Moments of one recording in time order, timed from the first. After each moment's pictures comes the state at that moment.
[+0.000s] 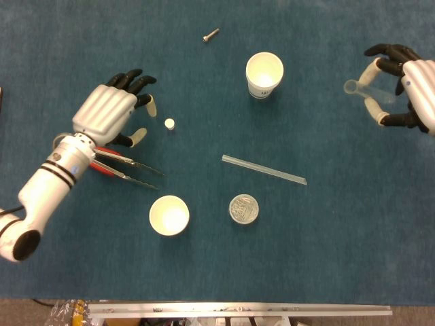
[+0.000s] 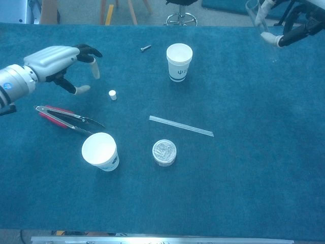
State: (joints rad) left arm -0.68 -1.38 -0.14 -1.45 1.35 0.83 0.01; right arm 0.56 -1.03 0.25 -2.03 -1.01 1.05 -0.13
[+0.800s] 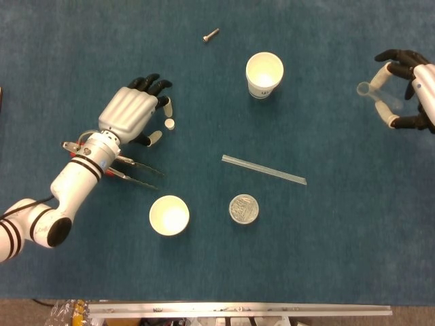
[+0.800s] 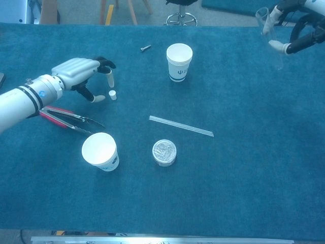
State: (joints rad) left arm -0.75 -1.56 -0.12 -1.25 1.28 0.78 0.05; right arm 0.54 -1.02 0.22 -1.95 -1.06 1.01 -0.02
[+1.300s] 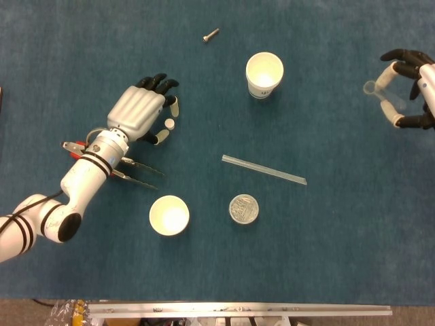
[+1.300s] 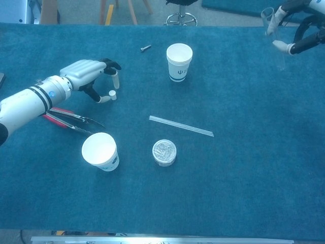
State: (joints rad) left arm -0.77 -1.62 -0.12 -1.17 1.28 0.76 0.02; right arm 0.54 -1.02 0.22 -1.93 -1.07 1.01 0.00
